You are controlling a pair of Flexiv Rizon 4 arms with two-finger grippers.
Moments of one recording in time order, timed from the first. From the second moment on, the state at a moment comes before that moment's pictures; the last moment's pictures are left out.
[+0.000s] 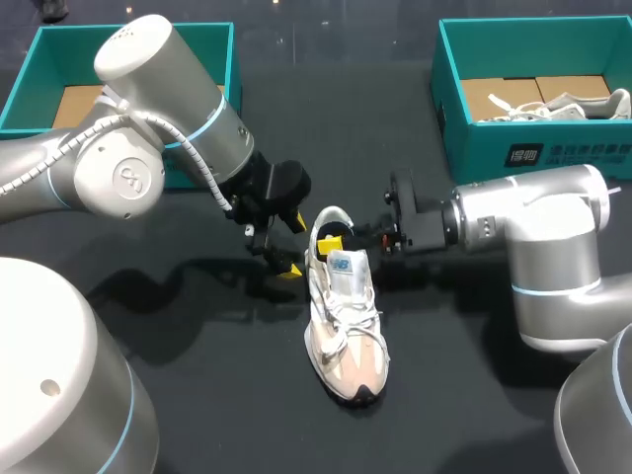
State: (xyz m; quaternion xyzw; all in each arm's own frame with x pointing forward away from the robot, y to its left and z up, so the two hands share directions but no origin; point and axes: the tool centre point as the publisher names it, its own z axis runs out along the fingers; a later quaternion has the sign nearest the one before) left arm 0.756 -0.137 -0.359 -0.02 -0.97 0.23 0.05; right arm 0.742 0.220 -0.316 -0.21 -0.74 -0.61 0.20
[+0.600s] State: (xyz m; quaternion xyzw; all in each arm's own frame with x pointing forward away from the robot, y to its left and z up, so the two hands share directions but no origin) left arm 0.756 -0.137 -0.359 -0.02 -0.97 0.23 0.05; right arm 0.752 0.212 -0.323 -0.23 -0.74 -0.59 0.24
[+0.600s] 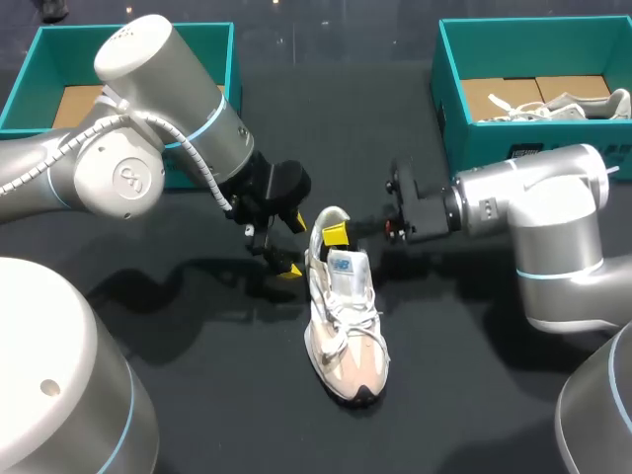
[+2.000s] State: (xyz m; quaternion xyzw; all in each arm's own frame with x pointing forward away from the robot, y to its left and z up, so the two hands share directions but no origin) left arm 0.771 -0.088 -0.320 -0.07 -0.97 0.21 0.05; right arm 0.785 0.178 -0.260 -0.29 -0.79 -0.47 0.25
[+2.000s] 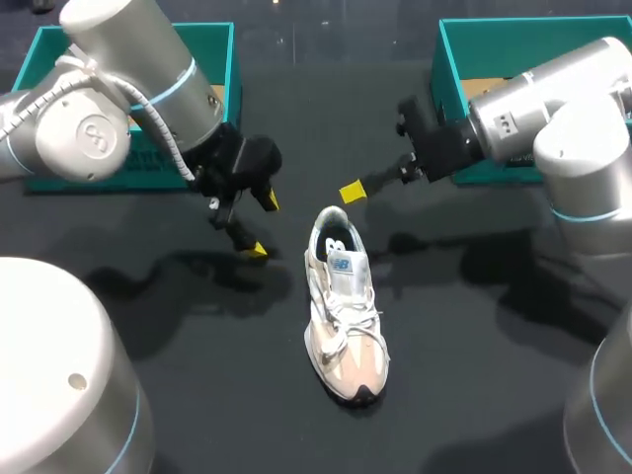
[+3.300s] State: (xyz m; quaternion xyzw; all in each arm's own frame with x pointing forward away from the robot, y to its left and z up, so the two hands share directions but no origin) left arm 0.819 0.002 -0.251 -0.18 -0.97 0.13 0.05; right arm 0.805 0.157 -0.191 -0.51 -0.83 -0.12 0.18
